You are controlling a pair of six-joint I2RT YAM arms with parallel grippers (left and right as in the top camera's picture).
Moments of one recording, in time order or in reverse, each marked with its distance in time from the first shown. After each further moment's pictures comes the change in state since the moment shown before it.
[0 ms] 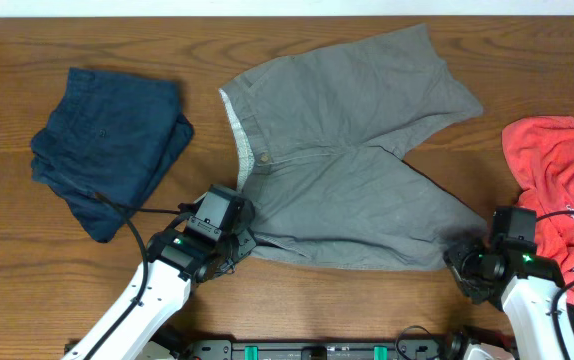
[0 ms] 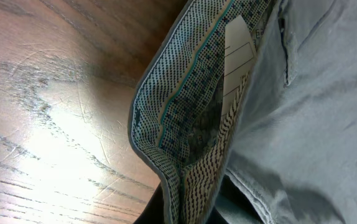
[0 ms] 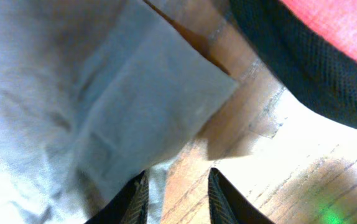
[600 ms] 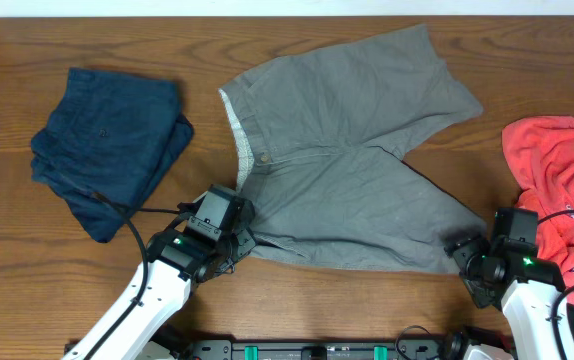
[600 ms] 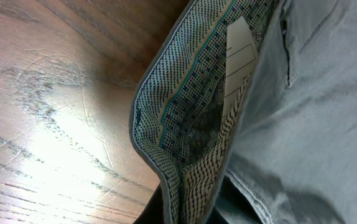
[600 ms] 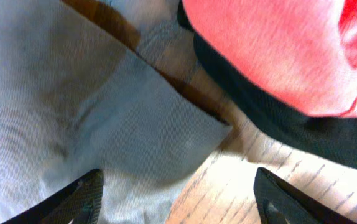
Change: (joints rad) left arm 0.000 0.000 0.000 0.000 -0.014 0.003; right arm 0.000 -0.028 -0.003 0.005 0.116 -0.008
